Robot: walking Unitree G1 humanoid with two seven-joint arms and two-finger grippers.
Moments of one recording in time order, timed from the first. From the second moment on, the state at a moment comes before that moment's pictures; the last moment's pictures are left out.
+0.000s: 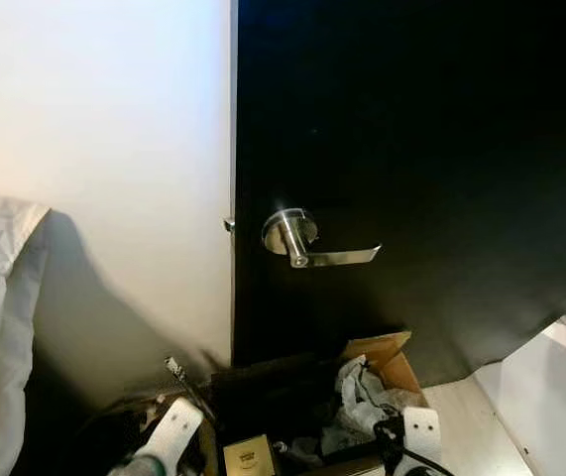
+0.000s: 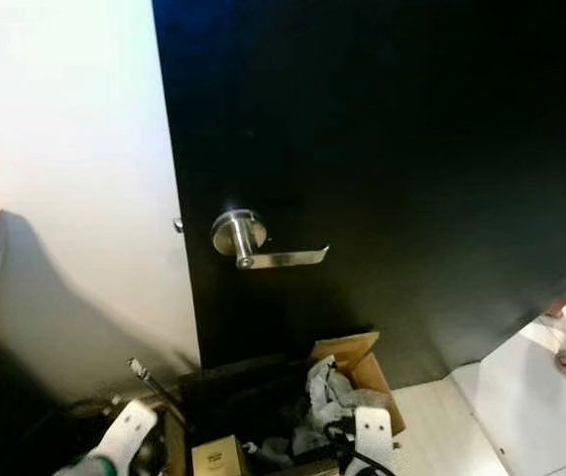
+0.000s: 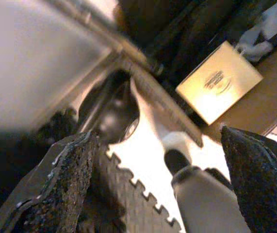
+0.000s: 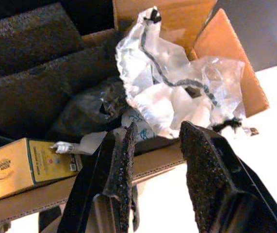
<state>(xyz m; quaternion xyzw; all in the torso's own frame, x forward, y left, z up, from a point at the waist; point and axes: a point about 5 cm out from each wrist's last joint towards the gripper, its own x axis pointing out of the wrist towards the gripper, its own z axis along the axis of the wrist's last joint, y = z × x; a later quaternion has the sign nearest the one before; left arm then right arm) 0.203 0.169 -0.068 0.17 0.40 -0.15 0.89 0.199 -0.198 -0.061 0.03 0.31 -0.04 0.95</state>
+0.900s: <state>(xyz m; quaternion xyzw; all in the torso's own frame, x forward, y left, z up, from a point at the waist) 0.209 0.164 -0.069 0.11 0.39 -0.10 0.91 0.220 -0.187 -0.054 -0.04 0.31 0.00 0.95</state>
